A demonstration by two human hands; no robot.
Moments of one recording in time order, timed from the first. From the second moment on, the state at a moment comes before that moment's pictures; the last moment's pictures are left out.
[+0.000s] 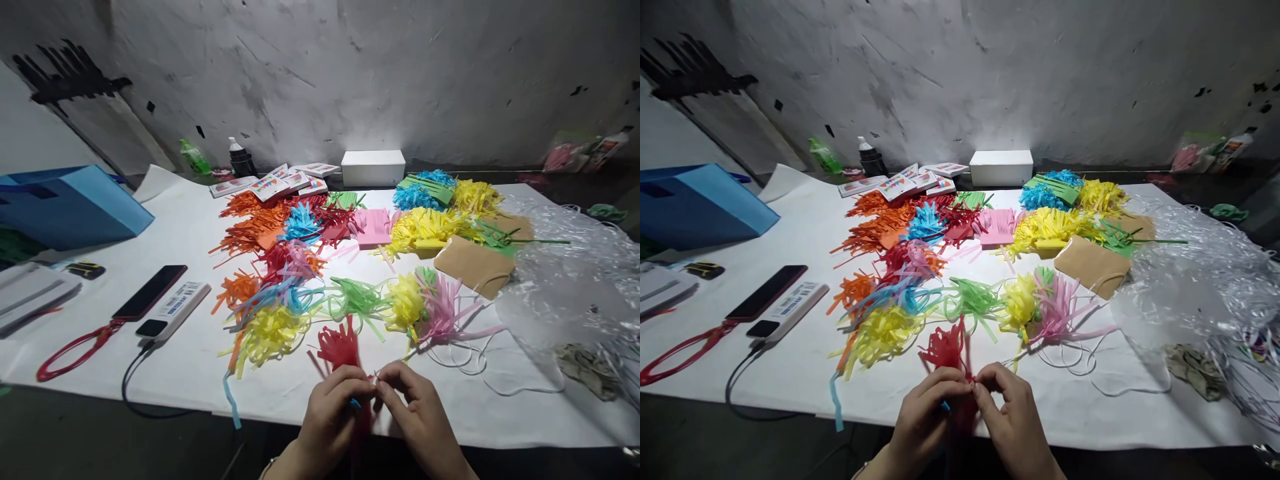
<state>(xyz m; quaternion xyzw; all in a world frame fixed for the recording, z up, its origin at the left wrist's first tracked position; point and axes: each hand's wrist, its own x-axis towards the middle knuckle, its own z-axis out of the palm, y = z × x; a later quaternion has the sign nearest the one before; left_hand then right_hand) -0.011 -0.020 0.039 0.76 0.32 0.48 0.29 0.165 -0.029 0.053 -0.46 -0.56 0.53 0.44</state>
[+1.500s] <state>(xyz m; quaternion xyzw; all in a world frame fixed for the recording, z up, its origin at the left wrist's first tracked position) -0.005 -0.018 0.061 0.31 0.28 0.46 0.78 0.157 -0.043 0.064 -0.49 -0.61 0.48 0.41</state>
